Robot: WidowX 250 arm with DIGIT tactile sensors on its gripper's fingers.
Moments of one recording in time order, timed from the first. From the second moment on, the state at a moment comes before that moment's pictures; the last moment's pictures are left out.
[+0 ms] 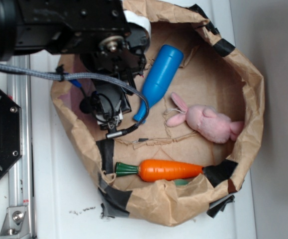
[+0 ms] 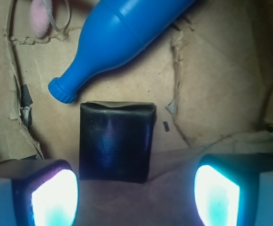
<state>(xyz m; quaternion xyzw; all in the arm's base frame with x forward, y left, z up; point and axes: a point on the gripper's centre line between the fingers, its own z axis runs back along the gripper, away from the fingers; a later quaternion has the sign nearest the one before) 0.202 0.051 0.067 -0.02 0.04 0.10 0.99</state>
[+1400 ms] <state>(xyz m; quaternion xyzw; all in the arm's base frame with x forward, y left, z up) 0.232 0.011 0.016 0.02 0.00 0.12 0.99</state>
